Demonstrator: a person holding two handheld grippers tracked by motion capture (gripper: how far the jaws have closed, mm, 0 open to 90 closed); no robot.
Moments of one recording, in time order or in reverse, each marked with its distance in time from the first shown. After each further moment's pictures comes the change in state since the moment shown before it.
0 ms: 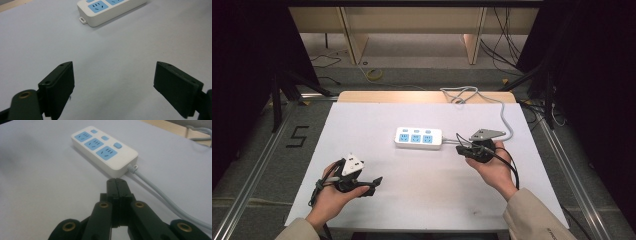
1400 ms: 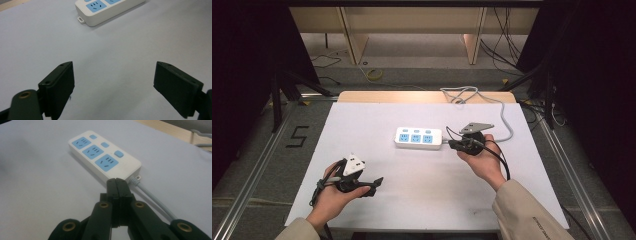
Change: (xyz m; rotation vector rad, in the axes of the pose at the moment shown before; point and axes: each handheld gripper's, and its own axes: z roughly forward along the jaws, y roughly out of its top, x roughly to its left) left arm -0.001 0.001 0.001 0.004 -0.006 0.009; right arm 0.000 0.019 0.026 0.015 0.000 -0.007
